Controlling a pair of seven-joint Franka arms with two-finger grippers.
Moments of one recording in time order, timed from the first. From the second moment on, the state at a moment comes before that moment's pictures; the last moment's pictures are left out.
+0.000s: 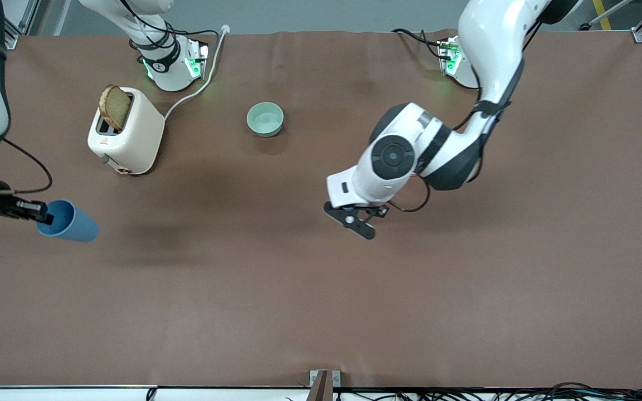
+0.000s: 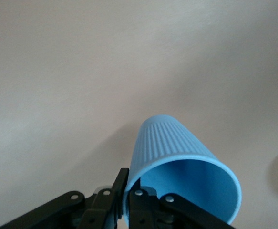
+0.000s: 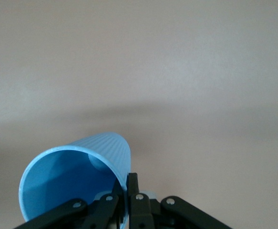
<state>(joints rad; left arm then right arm) -0.49 0.67 -0.25 -1.33 0.01 1.98 -0.07 -0.06 0.18 -0.08 -1.64 0.10 1.81 -0.07</state>
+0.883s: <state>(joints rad) -0.67 0.81 -0.16 -1.30 0.02 2.13 -0.12 0.00 0.02 -0.08 -1.64 0.07 1.67 0.01</state>
